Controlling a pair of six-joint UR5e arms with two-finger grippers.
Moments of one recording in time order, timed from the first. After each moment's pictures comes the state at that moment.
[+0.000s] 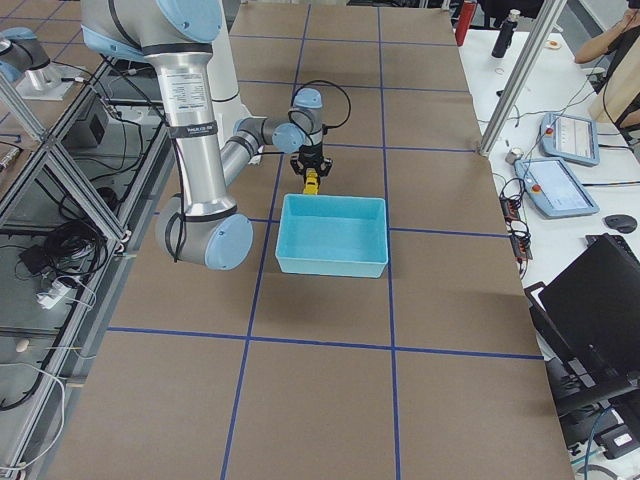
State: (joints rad) left arm -1.57 -1.51 -1.62 -1.69 -2.38 -0.12; right arm 0.49 -1.33 2.05 -1.61 1.86 -0.29
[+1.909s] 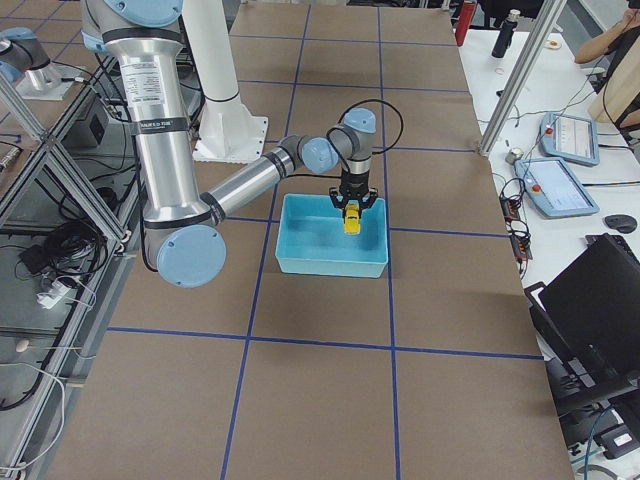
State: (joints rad) left arm -1.57 -1.51 -1.62 -1.69 -2.38 -0.12; right arm 0.88 -1.42 1.91 -1.62 2.04 -0.81
